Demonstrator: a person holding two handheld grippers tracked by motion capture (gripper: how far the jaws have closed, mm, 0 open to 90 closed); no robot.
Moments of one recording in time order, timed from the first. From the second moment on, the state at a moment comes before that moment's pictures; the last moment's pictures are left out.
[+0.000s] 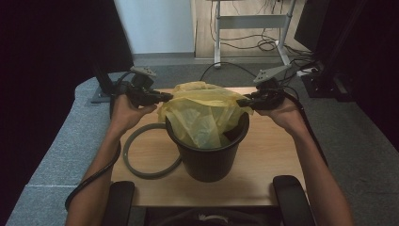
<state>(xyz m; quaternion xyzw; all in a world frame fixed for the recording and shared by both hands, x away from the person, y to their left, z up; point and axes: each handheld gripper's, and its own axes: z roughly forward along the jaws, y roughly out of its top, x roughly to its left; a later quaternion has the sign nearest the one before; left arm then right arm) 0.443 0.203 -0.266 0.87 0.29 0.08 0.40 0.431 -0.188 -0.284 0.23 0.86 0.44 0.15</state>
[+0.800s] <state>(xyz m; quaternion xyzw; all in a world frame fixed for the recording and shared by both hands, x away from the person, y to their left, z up) 0.462 0.186 -0.287 0.88 0.32 0.06 0.35 0.460 -0.172 -0.301 0.28 0.86 0.41 0.14</state>
